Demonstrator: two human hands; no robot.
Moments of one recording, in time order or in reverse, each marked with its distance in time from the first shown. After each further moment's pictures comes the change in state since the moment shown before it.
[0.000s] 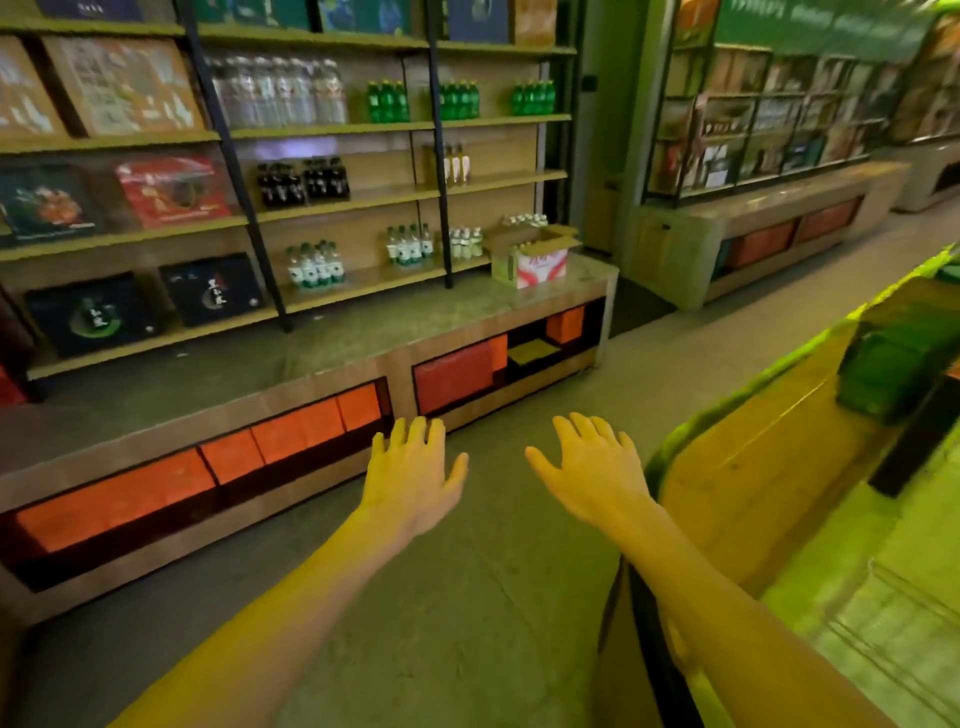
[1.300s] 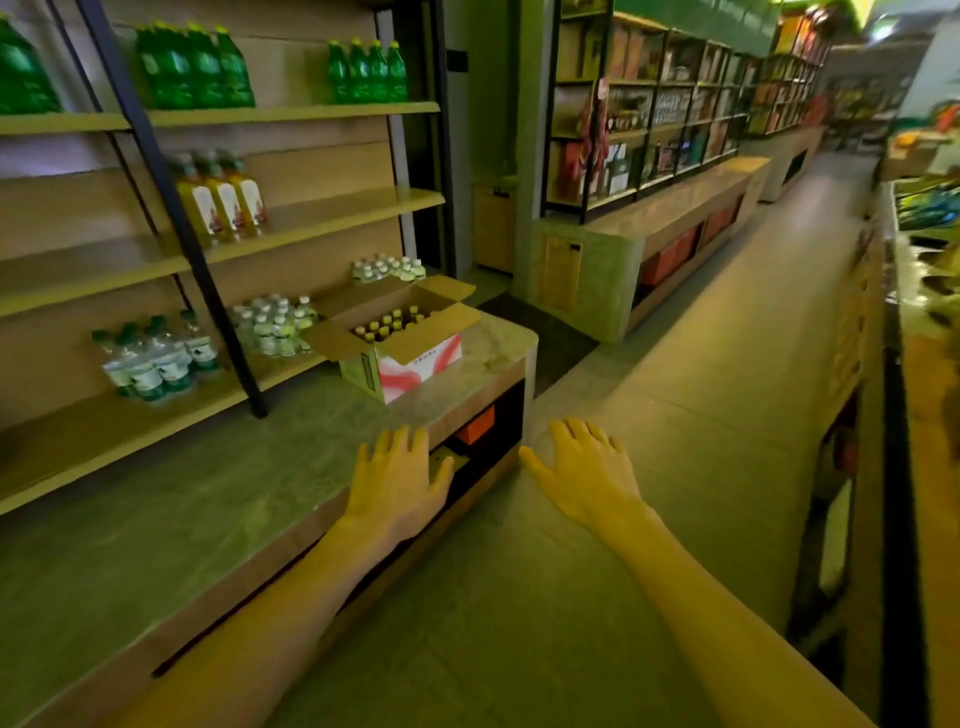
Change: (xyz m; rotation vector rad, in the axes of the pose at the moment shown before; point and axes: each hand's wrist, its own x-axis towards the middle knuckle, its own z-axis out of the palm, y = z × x) left_hand 1.089 0.133 0.217 -0.078 -0.030 0.221; right_hand 0.985 0.356 0.049 -0.013 0.024 0.274
